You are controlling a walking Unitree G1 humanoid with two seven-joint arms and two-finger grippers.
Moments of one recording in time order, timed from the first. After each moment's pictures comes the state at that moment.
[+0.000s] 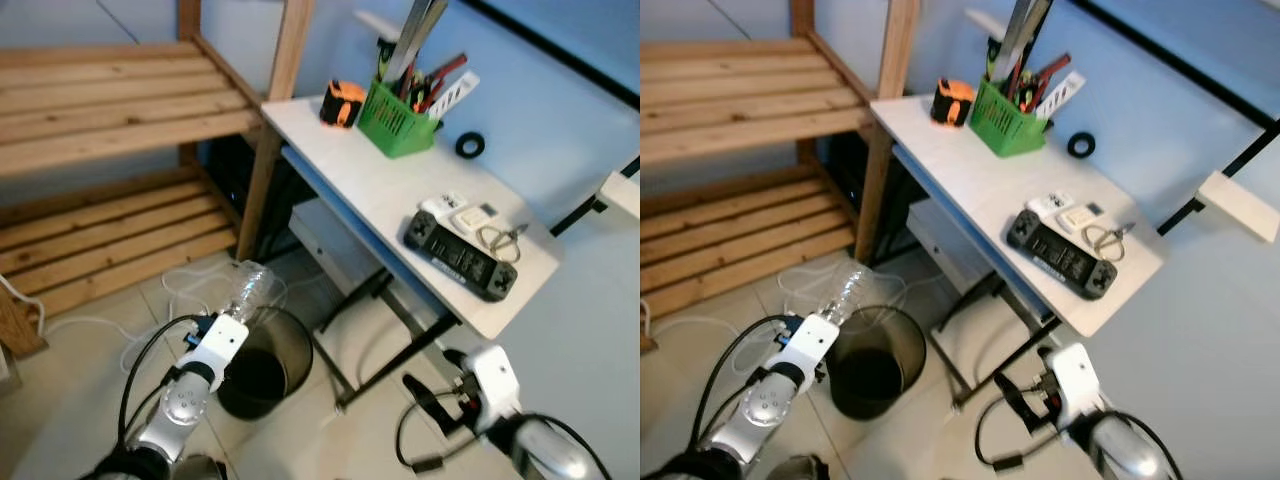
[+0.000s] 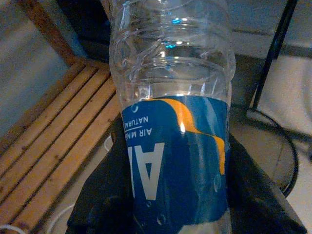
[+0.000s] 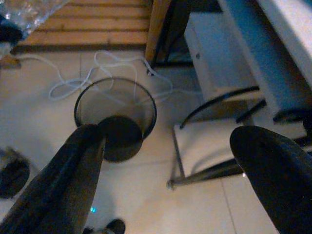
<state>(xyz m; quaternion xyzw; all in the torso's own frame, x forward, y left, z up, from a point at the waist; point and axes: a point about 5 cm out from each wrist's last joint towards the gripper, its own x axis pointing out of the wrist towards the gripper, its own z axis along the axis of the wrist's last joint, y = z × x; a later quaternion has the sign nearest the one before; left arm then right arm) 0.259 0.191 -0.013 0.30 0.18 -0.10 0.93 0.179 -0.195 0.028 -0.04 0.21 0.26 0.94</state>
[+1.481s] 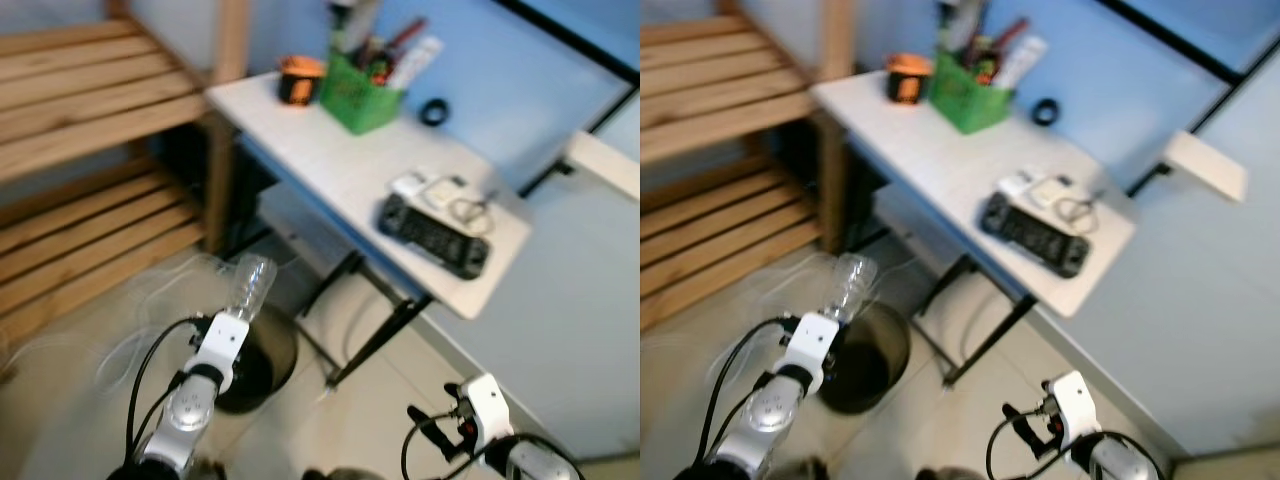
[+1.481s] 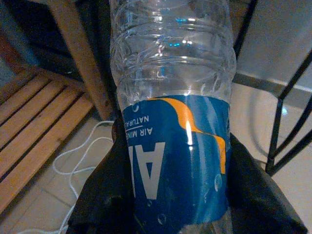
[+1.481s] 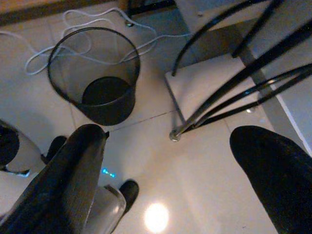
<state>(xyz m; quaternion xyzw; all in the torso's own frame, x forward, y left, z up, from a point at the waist) 0.251 0.175 -0.014 0.19 0.17 -0.09 0.96 0.176 -0.212 -0.040 -0.03 0.27 0.26 0.93</state>
